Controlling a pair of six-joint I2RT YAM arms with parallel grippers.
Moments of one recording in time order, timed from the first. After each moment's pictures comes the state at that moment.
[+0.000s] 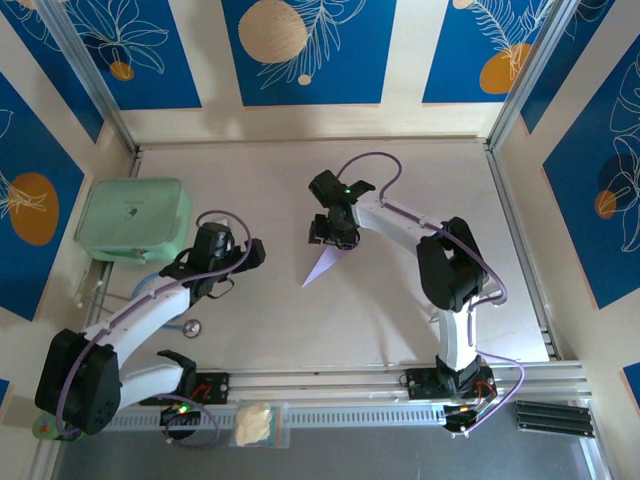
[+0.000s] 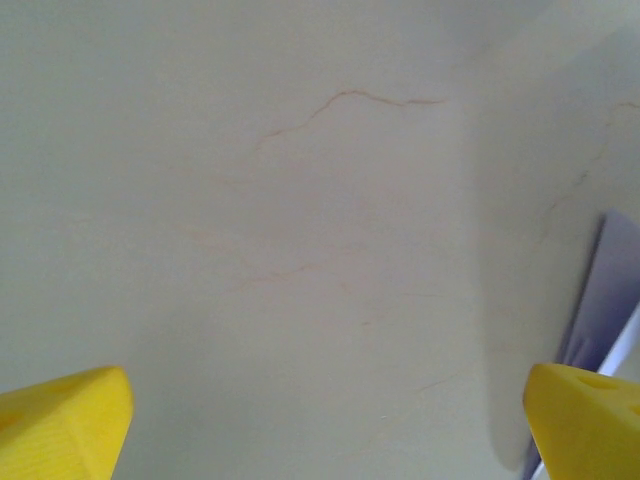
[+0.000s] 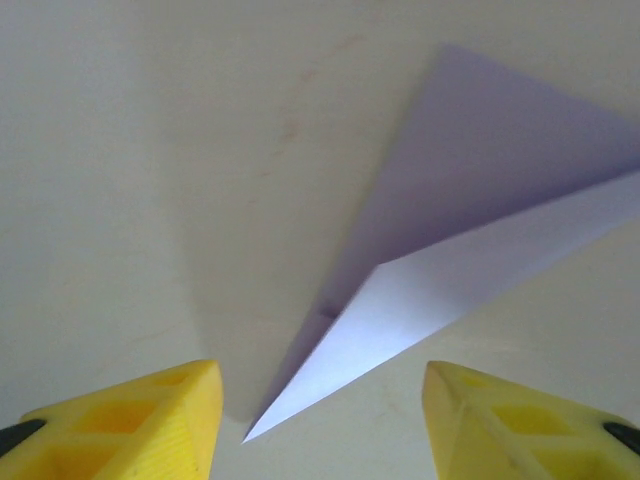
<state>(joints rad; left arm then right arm) -0.40 1.14 0.61 -0.26 -0.07 -0.59 0.66 1.98 1.58 -0.91 -0.05 0.76</state>
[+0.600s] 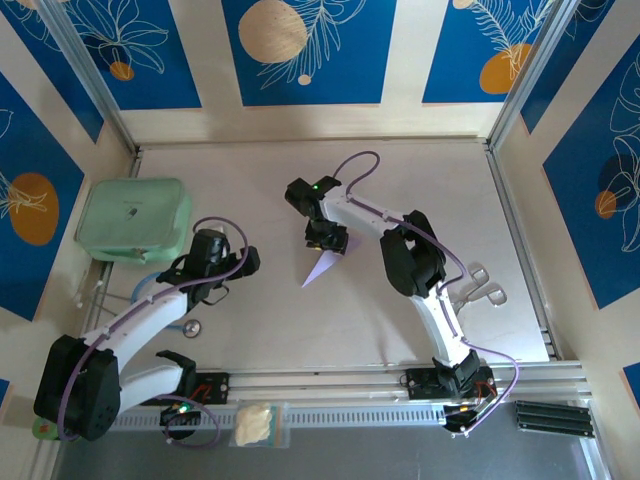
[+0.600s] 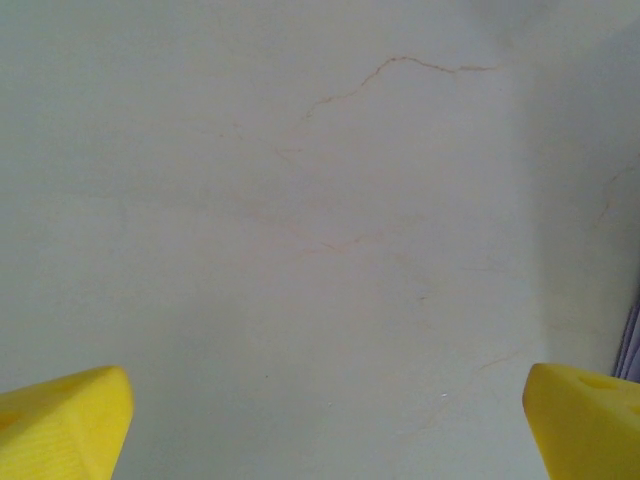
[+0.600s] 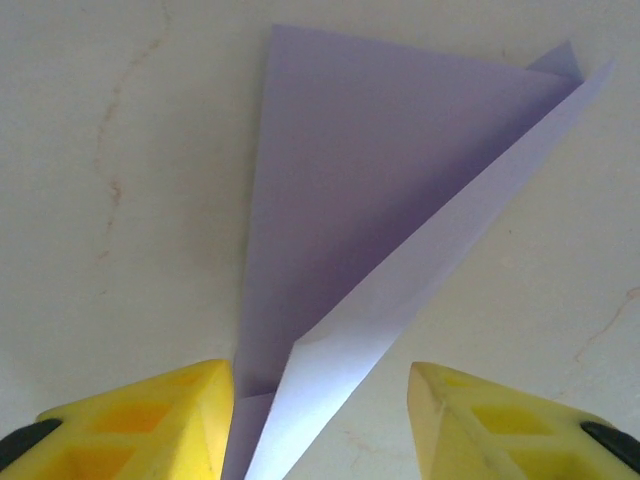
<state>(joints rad) -0.37 1.11 0.55 -0.26 -0.06 -0.55 0.72 2.25 1.91 -1.25 0.15 1.03</state>
